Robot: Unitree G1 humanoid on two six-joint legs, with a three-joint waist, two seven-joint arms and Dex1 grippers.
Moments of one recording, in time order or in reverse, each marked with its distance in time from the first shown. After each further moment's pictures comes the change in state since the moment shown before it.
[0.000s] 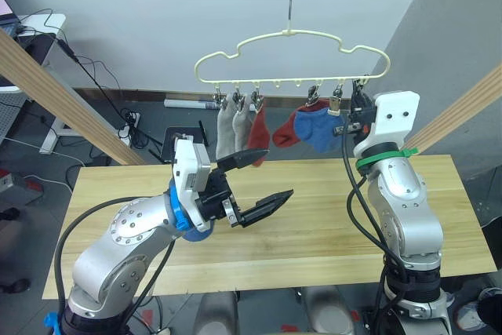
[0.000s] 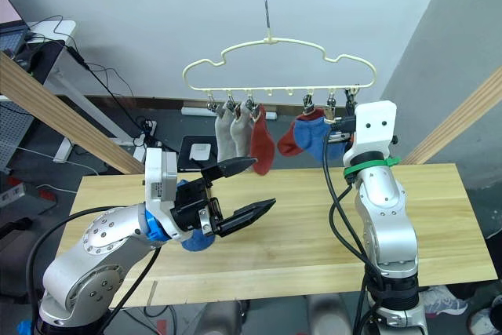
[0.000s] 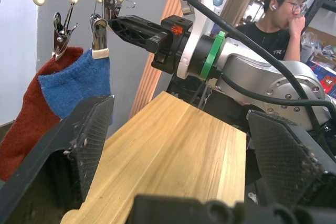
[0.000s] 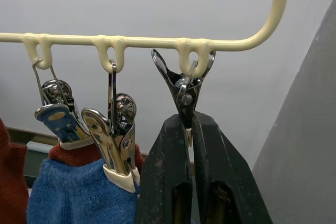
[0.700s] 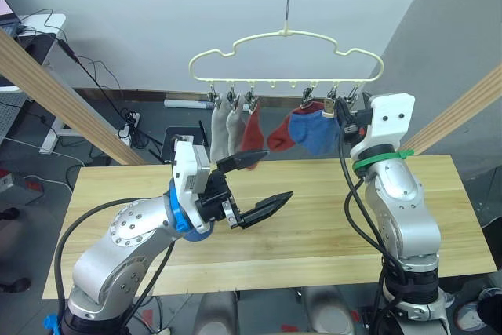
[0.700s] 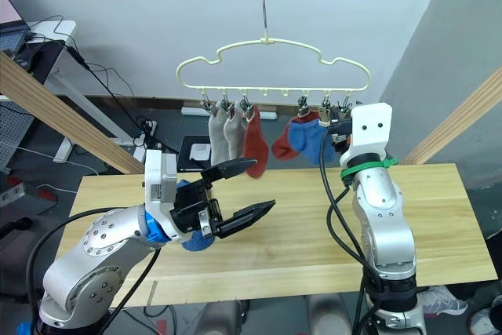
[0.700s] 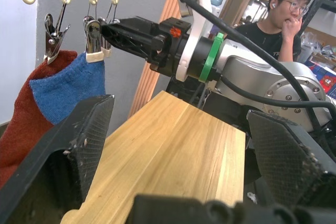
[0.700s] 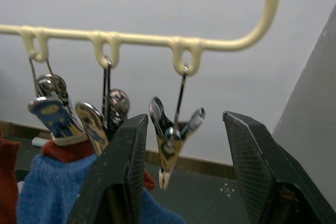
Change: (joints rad) left arm 0.010 0.000 -0.001 0.000 0.003 -0.009 -0.002; right arm -0.001 0.013 0.017 -0.004 0.000 0.005 -0.002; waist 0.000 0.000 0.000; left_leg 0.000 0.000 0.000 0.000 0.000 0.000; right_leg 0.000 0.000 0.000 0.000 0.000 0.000
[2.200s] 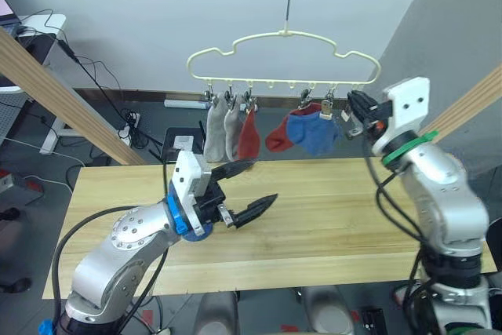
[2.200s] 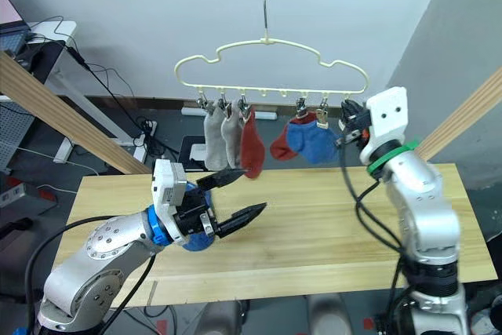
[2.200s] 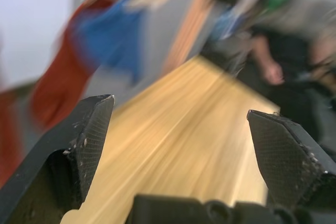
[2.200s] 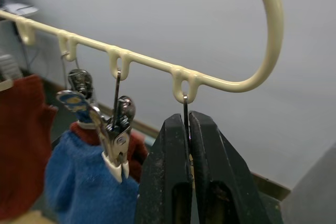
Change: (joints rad) left arm 0.080 0.049 0.020 0.173 0.132 0.005 0.060; right arm -0.116 -0.344 -0.182 0.069 0.357 0.197 0.433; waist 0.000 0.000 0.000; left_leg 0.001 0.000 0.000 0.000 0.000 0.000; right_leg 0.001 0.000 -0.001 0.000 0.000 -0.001
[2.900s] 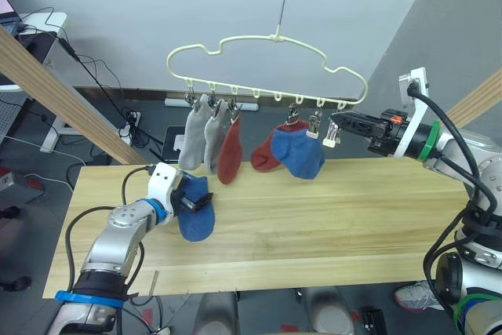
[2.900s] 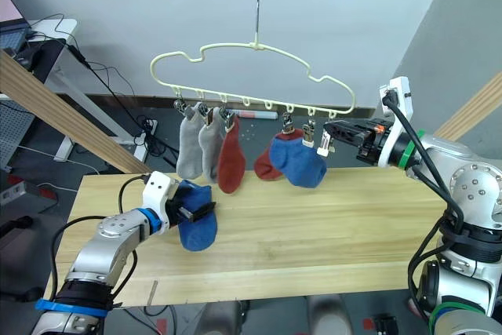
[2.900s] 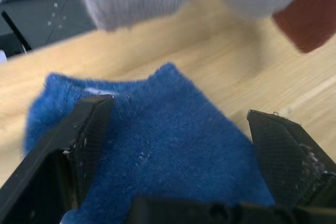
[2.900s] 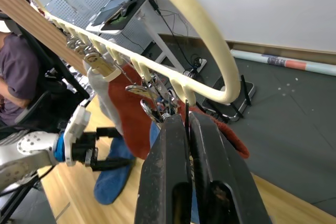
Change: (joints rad) left arm -0.203 -0.021 -0.039 0.773 0.397 -0.212 -0.017; right arm -0.163 -0.056 -0.188 0.151 0.553 0.542 0.029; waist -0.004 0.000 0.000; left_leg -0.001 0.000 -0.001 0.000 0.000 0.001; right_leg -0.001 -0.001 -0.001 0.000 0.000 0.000
